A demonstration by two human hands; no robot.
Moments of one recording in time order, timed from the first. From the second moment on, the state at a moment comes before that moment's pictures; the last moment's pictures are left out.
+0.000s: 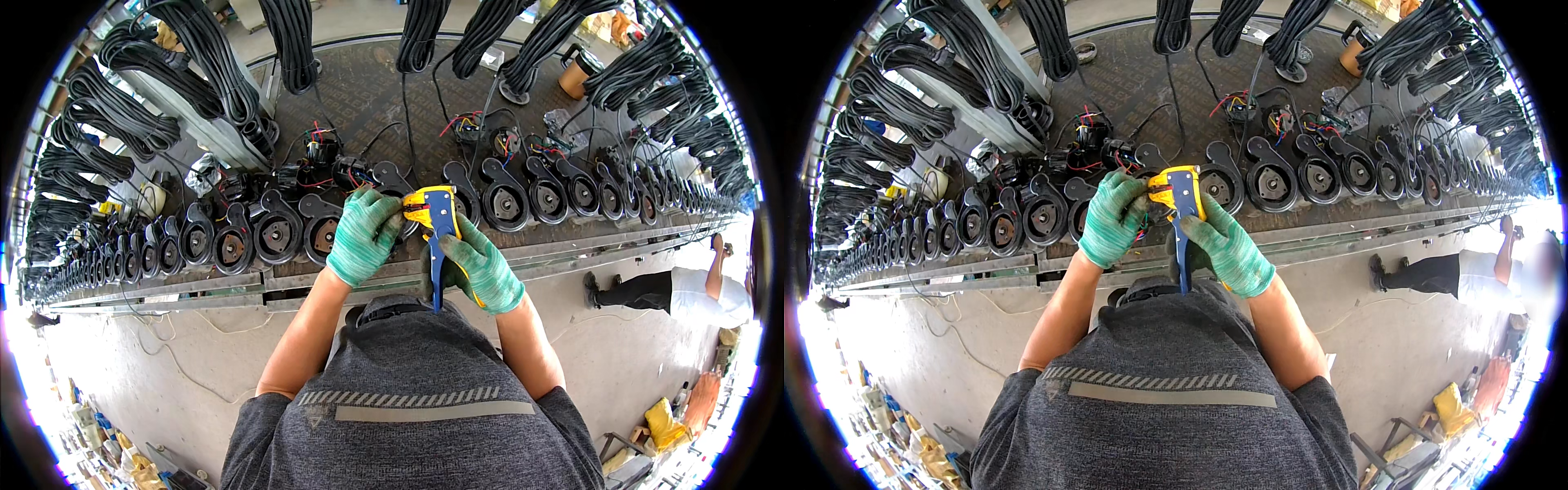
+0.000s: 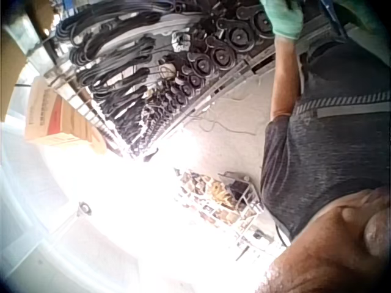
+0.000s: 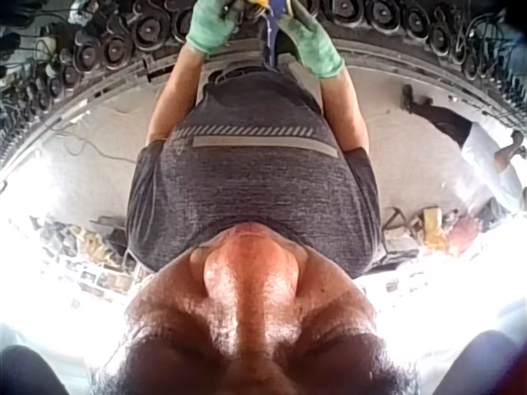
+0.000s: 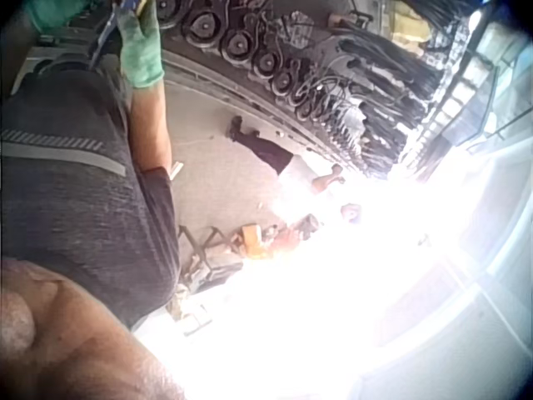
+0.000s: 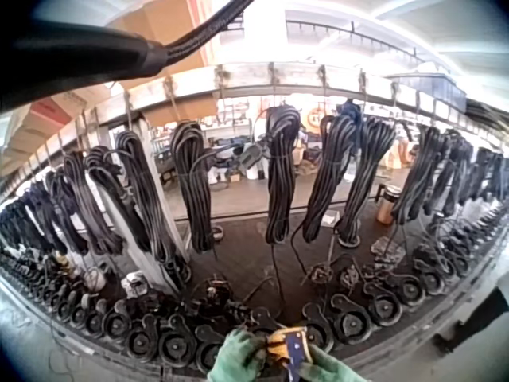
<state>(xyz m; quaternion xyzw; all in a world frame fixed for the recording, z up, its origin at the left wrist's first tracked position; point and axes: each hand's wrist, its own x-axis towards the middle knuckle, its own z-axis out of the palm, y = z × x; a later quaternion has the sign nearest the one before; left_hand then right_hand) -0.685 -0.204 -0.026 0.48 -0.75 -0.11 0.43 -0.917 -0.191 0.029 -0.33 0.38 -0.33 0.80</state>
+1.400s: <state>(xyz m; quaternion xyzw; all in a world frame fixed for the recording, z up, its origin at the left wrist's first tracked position) -0.741 -0.490 -0.098 0.48 -0.85 -0.20 0.07 -1.096 -0.165 -0.091 -0.08 0.45 -0.59 0.66</state>
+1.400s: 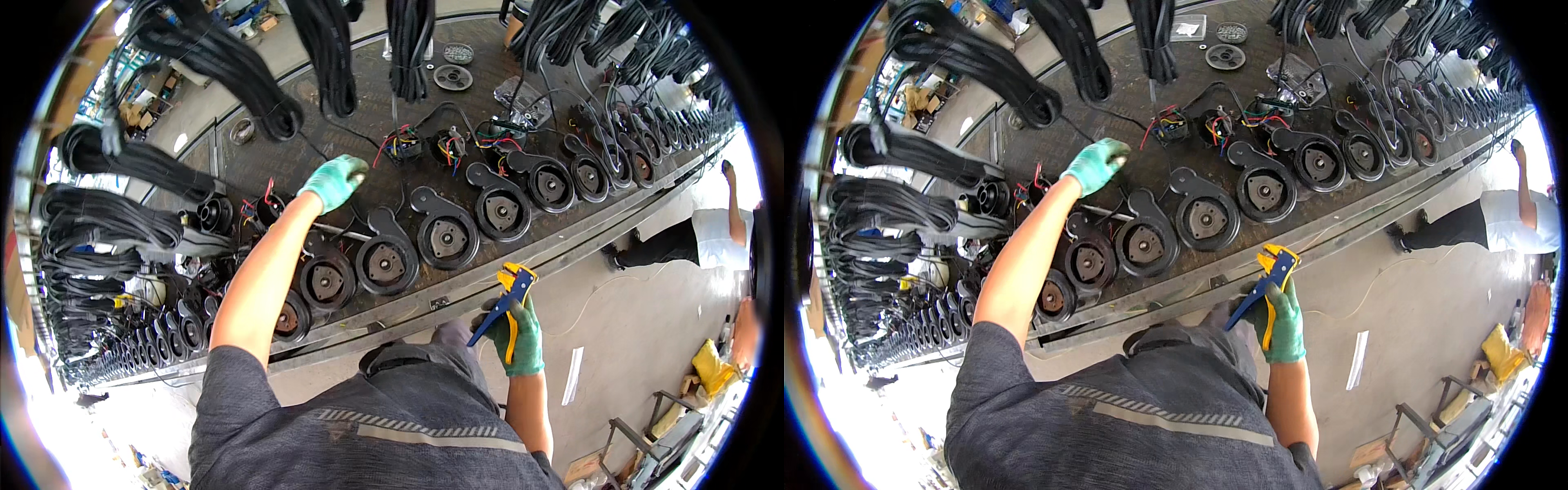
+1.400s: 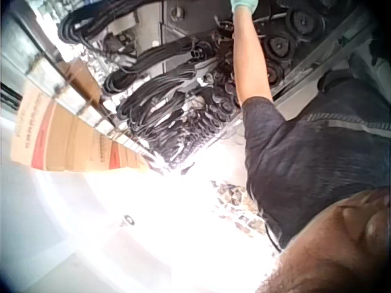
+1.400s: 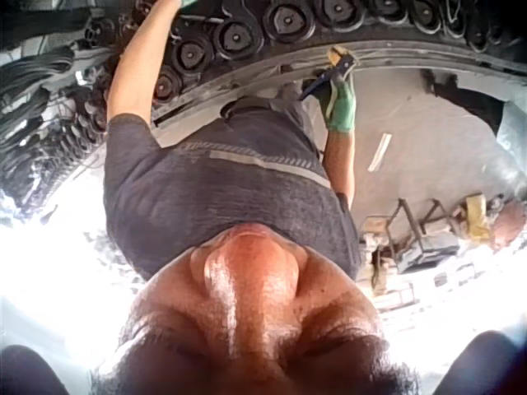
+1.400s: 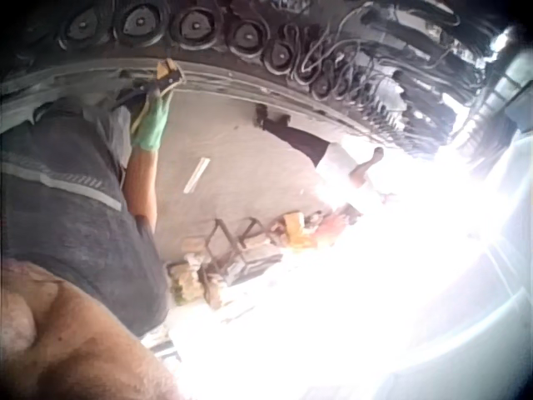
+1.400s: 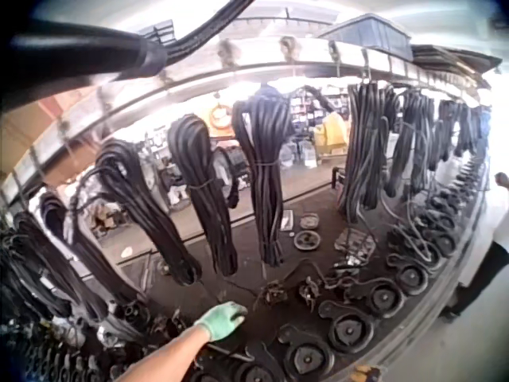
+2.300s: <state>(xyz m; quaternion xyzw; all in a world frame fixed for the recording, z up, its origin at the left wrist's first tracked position) -0.790 -0.525 -0.126 0.59 -0.71 -0.25 0.28 -1.184 -0.204 -0.114 -0.04 0.43 -0.58 0.69</state>
